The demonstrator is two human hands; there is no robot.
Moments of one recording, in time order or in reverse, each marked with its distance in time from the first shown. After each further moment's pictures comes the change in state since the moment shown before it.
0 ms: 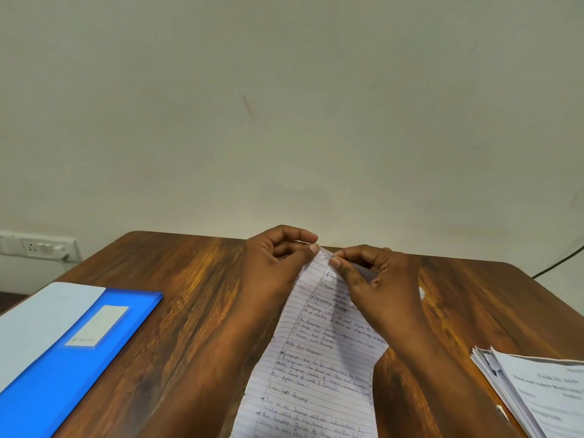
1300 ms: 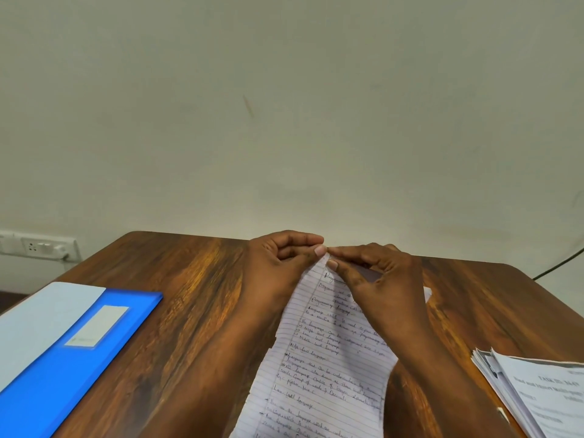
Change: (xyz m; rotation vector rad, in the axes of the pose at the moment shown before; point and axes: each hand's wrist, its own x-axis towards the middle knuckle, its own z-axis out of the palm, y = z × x) left_hand 0.001 0.000 0.006 -0.093 -0.014 -0.035; right_hand -0.001 -0.010 -0.003 -0.050 0.054 -0.089
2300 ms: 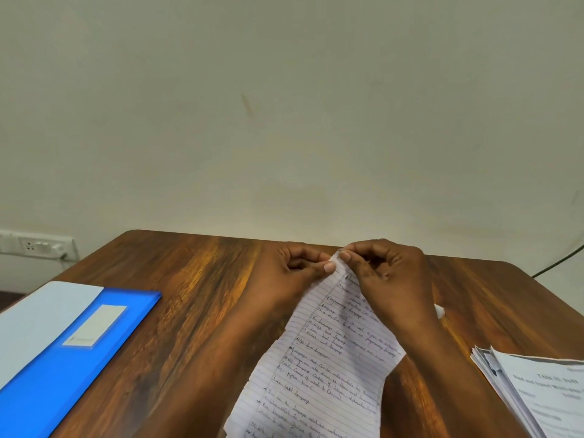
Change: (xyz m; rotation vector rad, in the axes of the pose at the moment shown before) left_hand -0.001 -0.007 -0.001 0.174 -0.182 -0.054; right_hand 0.006 0.005 -0.008 -0.015 -0.032 0.150
